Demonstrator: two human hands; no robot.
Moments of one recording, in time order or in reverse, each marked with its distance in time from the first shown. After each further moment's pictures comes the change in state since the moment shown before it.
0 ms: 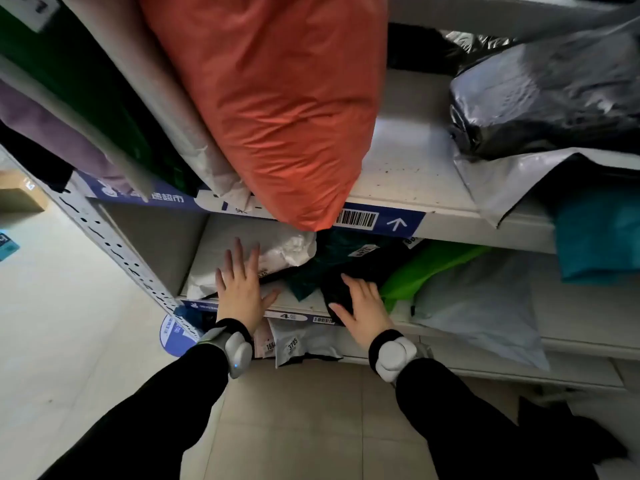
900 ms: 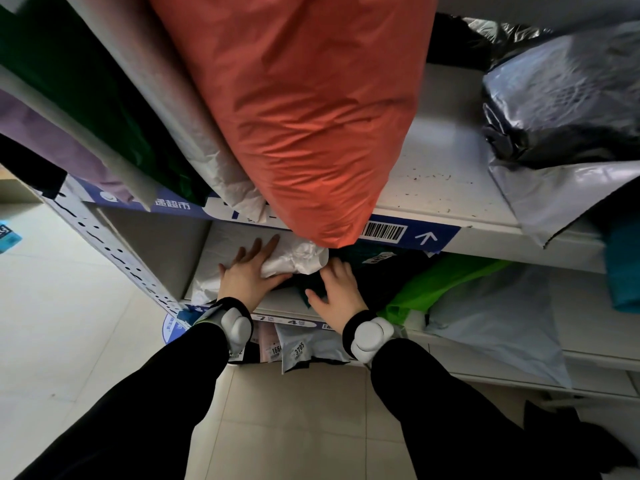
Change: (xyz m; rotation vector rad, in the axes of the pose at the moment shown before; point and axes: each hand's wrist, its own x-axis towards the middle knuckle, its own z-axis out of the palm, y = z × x) left_hand 0.052 -0.018 -0.008 -0.185 -0.176 -0.078; right_hand 0.056 -0.053 0.012 -0.004 0.014 -0.035
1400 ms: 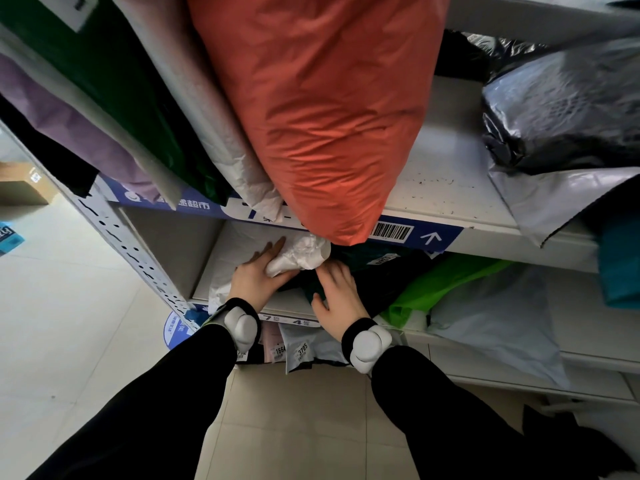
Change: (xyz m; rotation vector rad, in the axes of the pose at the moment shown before) left_hand -0.018 0.009 -0.013 -0.376 0.102 0.054; right_hand -0.014 -0.020 -0.003 0.028 0.076 -0.102
